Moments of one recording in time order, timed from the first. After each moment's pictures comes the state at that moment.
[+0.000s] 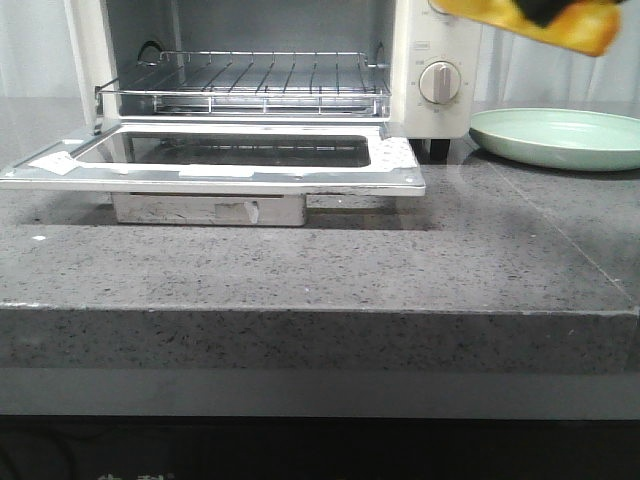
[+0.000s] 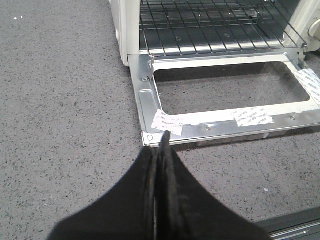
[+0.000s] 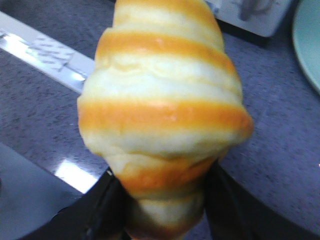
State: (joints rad) left arm -0.33 0.62 -0.71 0.02 0.63 -0.09; right arm 0.49 1.14 -1.07 0.09 0.79 0.01
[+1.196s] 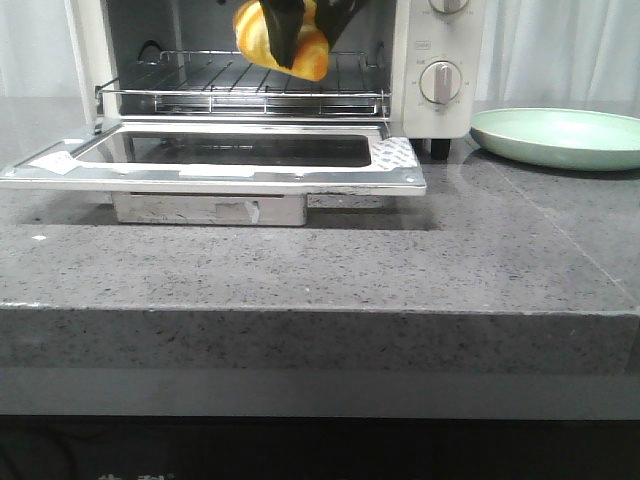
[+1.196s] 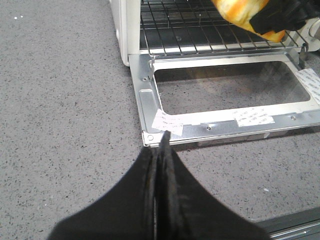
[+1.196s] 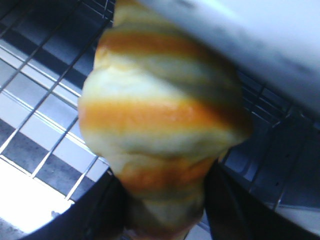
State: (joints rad) left arm -0.33 0.62 -0.71 0.02 0.63 -0.09; right arm 0.64 2.02 -2.00 -0.33 0.92 0.23
